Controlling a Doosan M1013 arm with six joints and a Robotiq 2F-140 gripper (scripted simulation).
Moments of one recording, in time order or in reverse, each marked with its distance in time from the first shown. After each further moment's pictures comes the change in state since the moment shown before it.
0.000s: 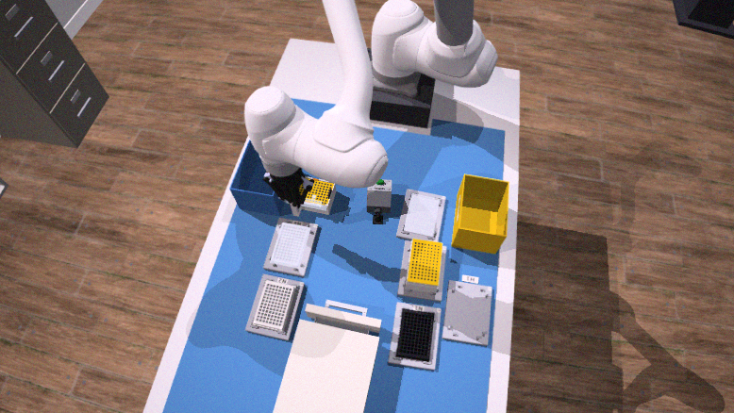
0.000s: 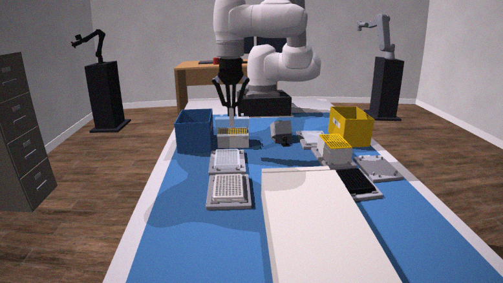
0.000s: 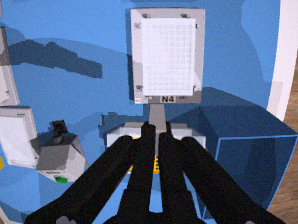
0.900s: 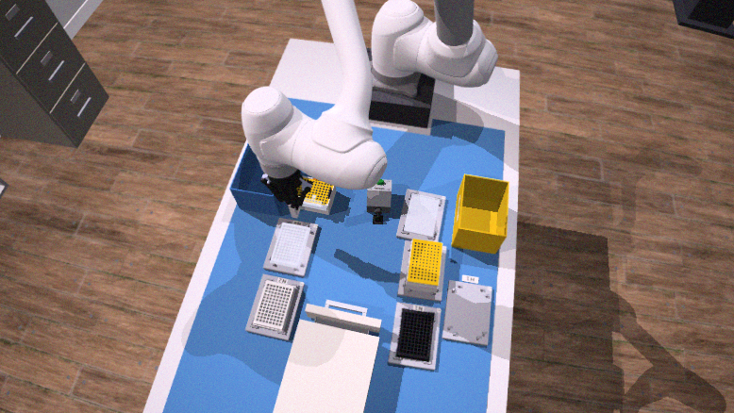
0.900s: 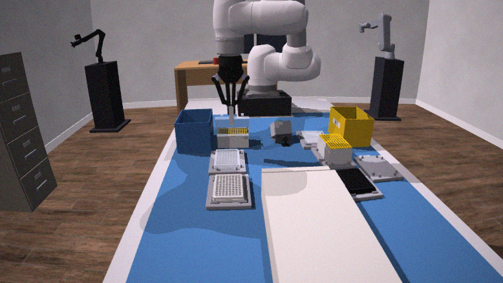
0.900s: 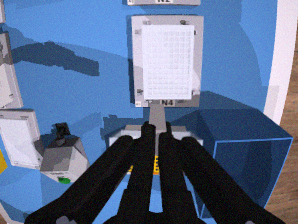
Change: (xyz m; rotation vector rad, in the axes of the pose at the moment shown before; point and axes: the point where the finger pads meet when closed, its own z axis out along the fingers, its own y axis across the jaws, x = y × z) arm 0.010 0.000 -0.009 0.000 0.000 0.000
